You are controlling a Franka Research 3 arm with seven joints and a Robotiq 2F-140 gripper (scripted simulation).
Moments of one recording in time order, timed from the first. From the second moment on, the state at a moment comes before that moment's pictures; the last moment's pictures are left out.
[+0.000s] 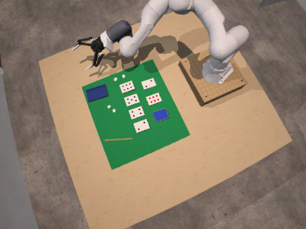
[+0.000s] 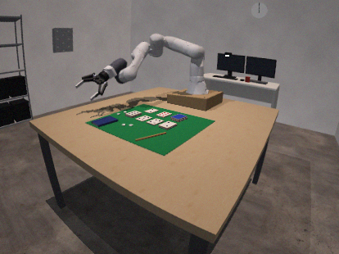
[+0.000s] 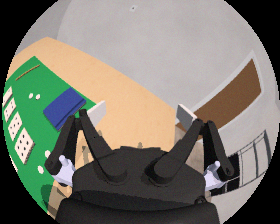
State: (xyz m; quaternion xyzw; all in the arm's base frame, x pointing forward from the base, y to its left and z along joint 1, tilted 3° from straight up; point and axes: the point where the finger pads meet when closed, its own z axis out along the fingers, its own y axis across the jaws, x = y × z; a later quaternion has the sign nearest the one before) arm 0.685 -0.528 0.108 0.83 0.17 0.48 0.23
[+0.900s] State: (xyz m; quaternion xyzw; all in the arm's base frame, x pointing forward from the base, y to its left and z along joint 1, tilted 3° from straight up) arm 0.749 -0.292 0.172 0.95 0.18 0.23 0.14
